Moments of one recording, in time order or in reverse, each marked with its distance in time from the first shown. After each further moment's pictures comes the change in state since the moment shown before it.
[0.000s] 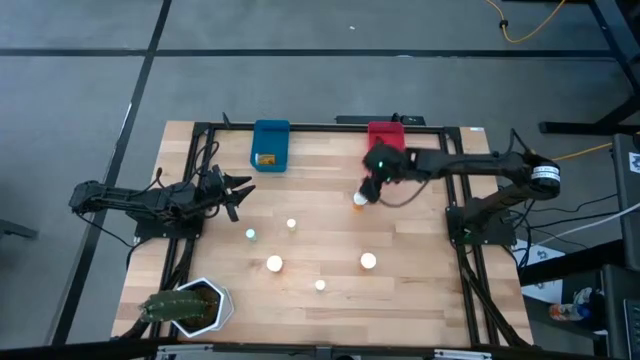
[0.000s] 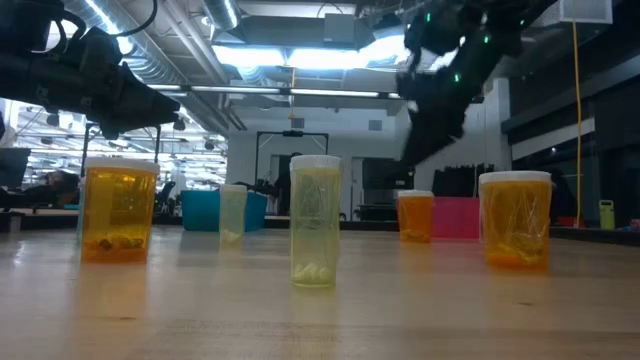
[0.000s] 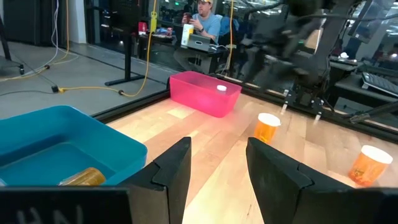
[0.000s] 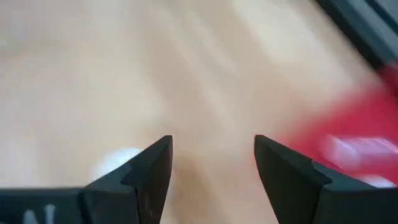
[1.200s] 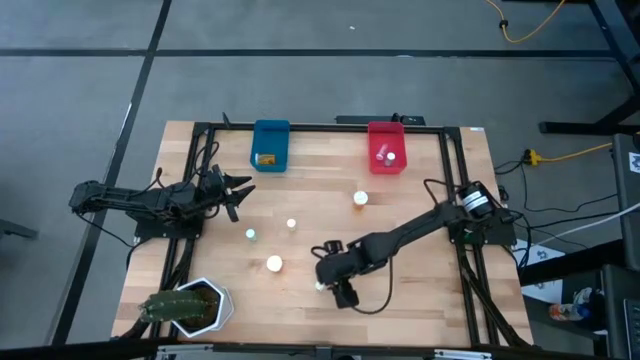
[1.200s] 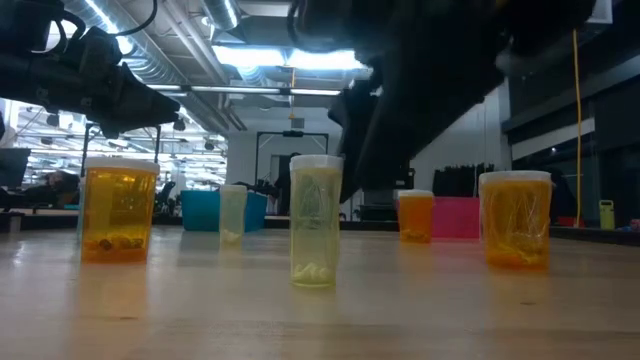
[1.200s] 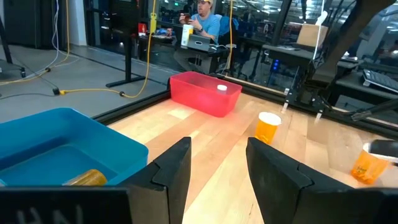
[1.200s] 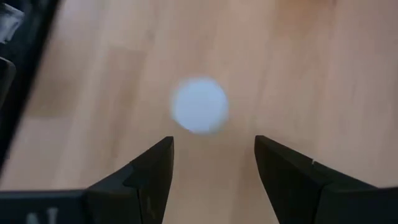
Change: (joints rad) left arm 0.000 0.000 0.000 0.000 0.000 0.017; right arm 0.658 0.601 0.487 0.036 -0.189 -0.031
